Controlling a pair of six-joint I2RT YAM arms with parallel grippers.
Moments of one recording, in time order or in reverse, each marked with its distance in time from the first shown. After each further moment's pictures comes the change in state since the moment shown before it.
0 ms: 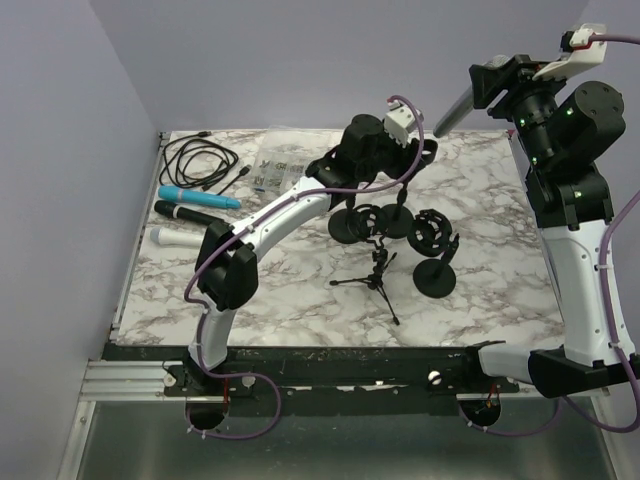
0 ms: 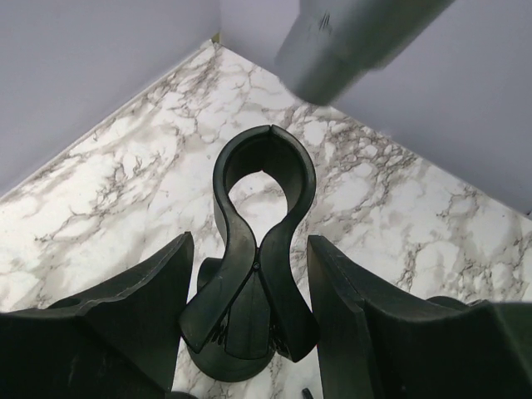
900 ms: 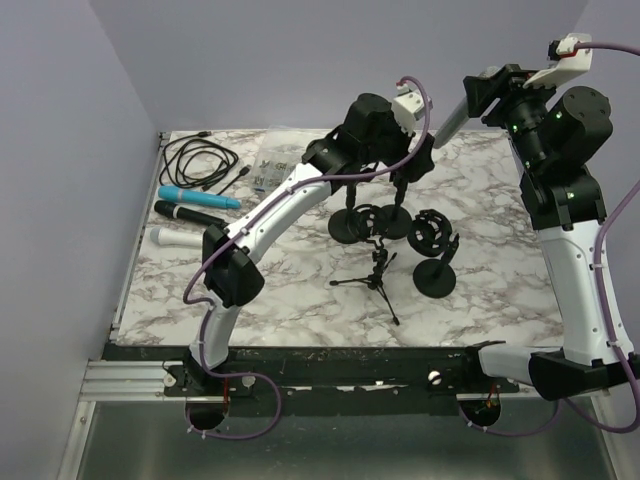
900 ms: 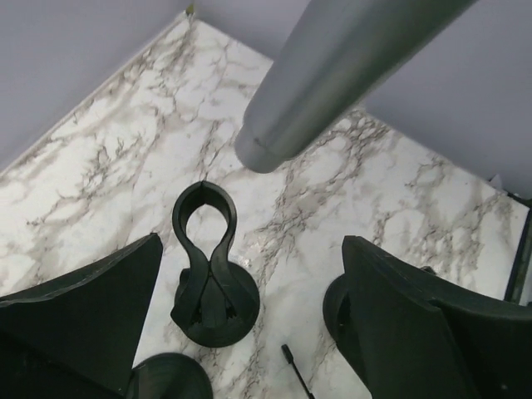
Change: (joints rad) left arm -0.009 0.055 0.253 -0.319 0.024 0.014; right arm 0.000 -0.016 -0.070 -0.001 0.002 -0.004
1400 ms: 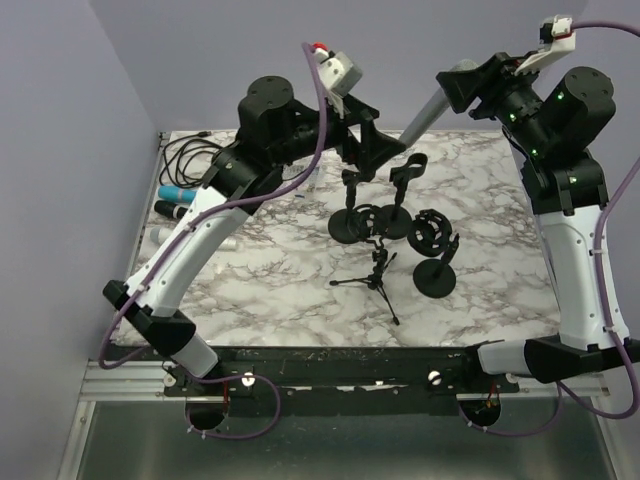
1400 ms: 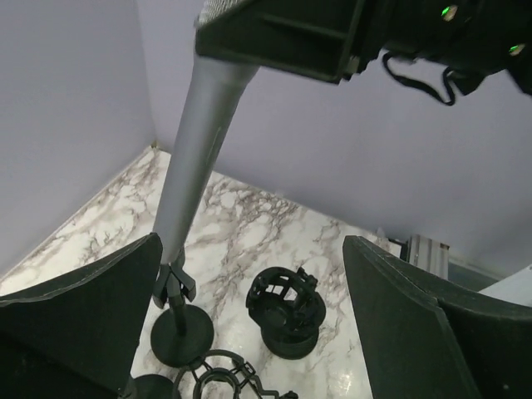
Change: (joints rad) left arm 0.057 -0.504 -0.248 0.106 0.202 -0.111; right arm 0.000 0.082 0.146 -0.062 -0.244 0.122
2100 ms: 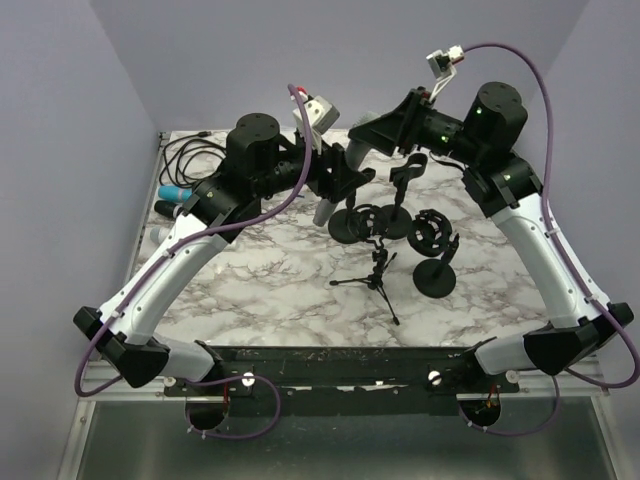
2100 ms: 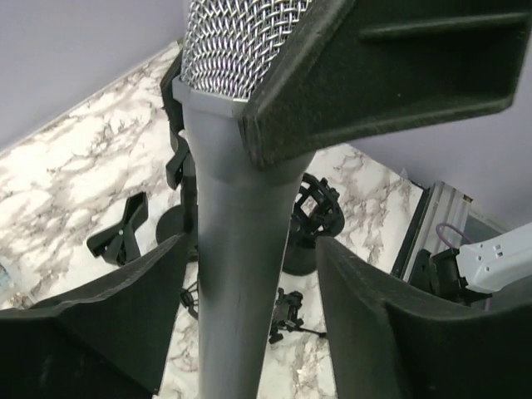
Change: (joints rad) left arm 0.037 -0.235 -0.328 -0.084 -0.074 0.001; right arm 0.241 0.066 -0.151 0.155 -0.414 0.329
